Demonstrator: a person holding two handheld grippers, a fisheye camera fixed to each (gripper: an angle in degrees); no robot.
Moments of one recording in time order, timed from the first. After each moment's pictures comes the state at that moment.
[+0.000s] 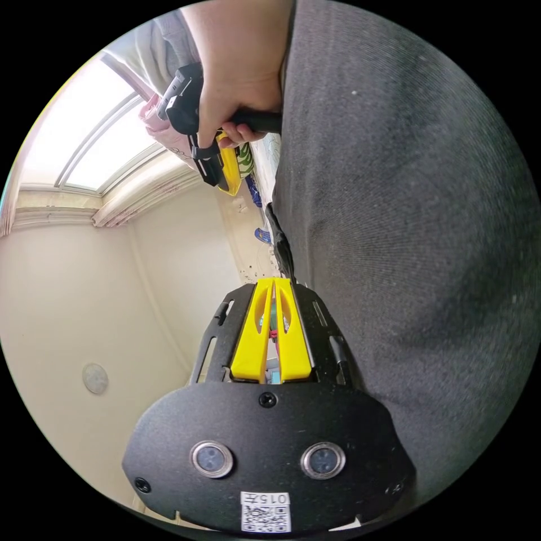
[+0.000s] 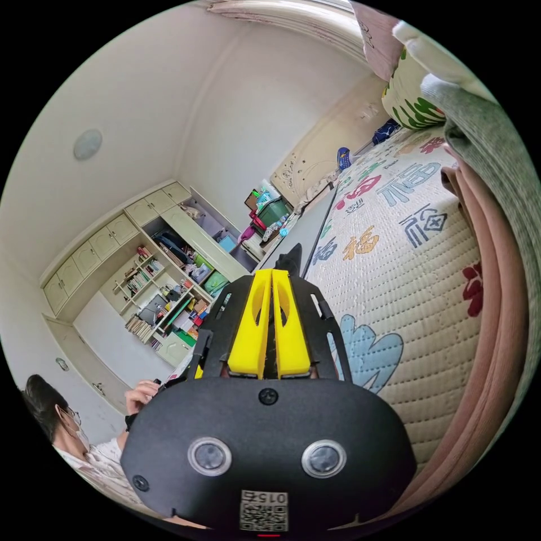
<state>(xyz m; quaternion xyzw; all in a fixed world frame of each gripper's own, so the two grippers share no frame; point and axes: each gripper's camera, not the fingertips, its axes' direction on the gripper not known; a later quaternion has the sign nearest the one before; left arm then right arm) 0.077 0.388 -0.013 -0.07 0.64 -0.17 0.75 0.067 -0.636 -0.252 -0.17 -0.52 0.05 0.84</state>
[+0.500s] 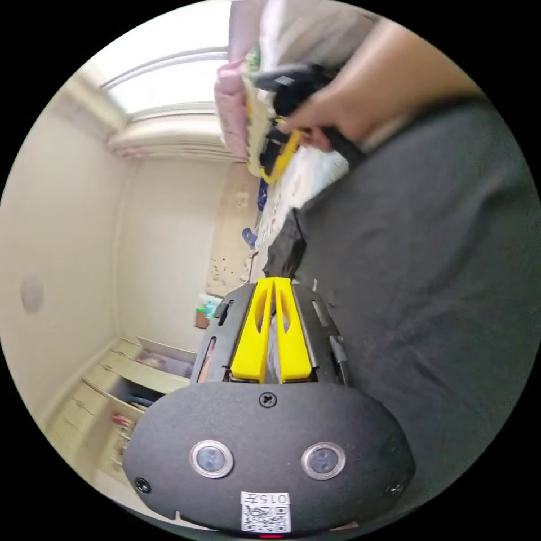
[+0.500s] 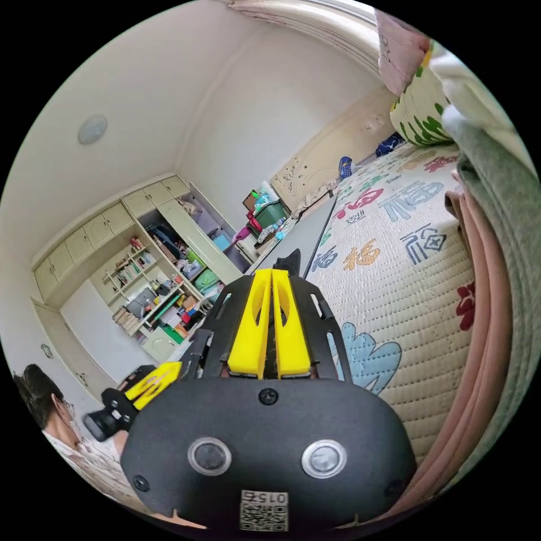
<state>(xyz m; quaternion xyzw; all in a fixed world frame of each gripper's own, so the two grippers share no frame) 0.078 0.268 -0.256 -0.17 0.68 -0.43 0.57 0.023 -0.491 -0.228 -0.13 -0.47 -0.01 0.87</state>
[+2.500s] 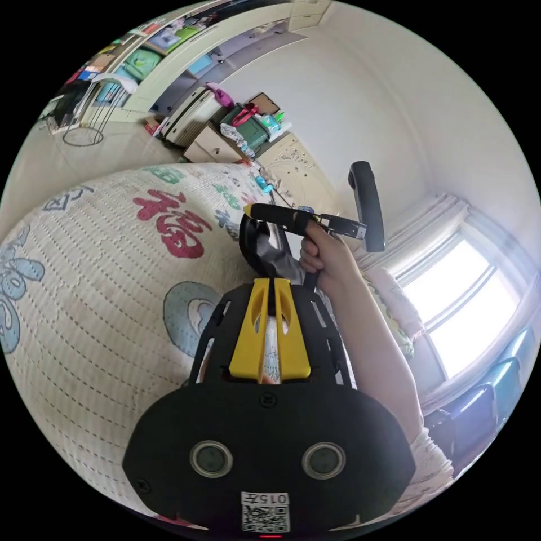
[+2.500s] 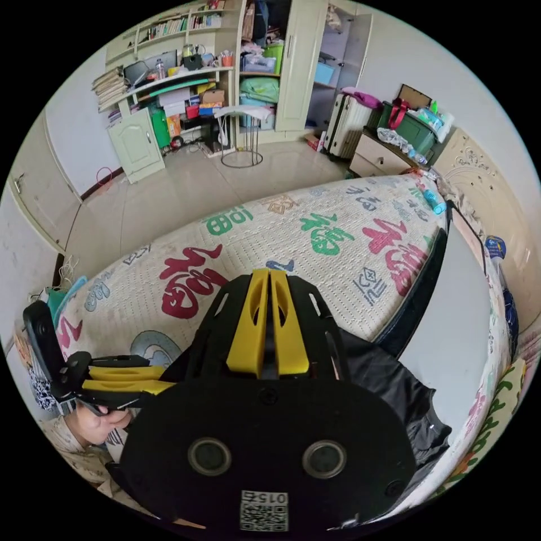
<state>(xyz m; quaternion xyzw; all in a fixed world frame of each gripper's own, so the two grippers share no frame) 0.255 -0.129 -1.213 -0.51 0.42 -0.71 -0.22 -0.905 0.082 -0.054 -0.24 -0.39 -0.52 0.72</state>
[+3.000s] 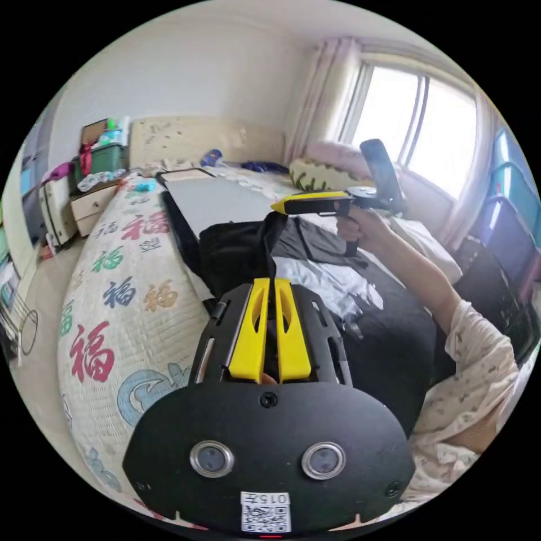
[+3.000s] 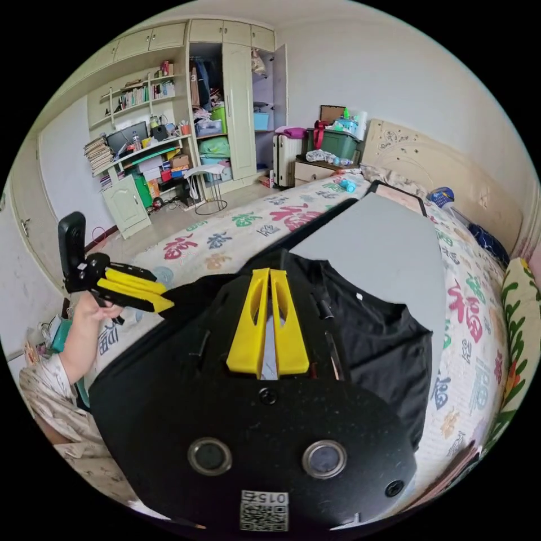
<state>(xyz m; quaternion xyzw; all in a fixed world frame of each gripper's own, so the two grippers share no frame) 0.147 -0.275 -0.828 -0.25 0.73 -0.63 -0.05 -0.496 -0.081 -0.025 -0.21 -0.39 -0.40 0.80</state>
